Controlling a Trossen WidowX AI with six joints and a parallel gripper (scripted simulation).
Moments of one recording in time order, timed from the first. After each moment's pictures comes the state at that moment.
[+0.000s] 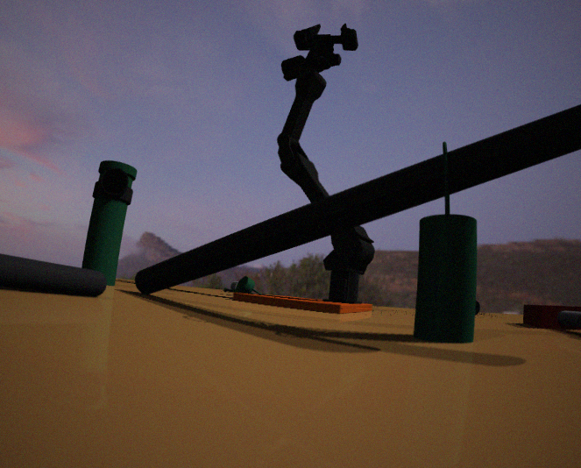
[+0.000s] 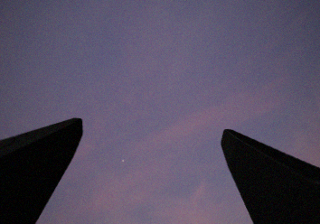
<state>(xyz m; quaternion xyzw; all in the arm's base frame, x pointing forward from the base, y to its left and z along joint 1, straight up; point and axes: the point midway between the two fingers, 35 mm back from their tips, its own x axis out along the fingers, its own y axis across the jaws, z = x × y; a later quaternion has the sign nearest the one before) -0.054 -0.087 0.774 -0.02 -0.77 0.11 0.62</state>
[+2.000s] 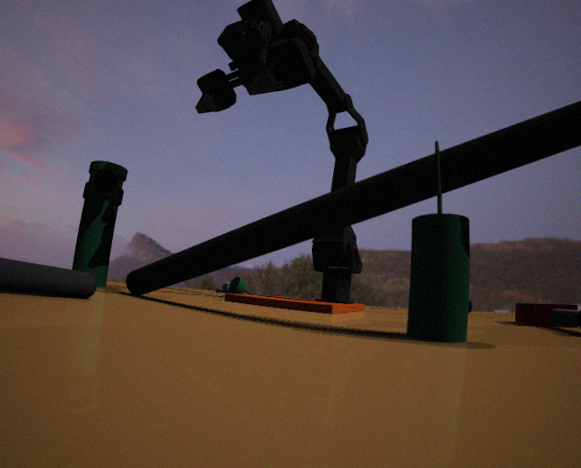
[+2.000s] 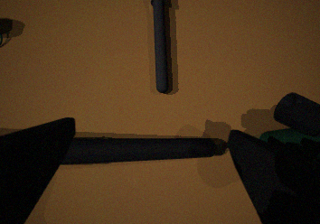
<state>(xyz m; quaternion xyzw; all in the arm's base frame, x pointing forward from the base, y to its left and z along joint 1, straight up) 0.328 -0.056 0.279 0.03 0.46 -0.06 0.89</state>
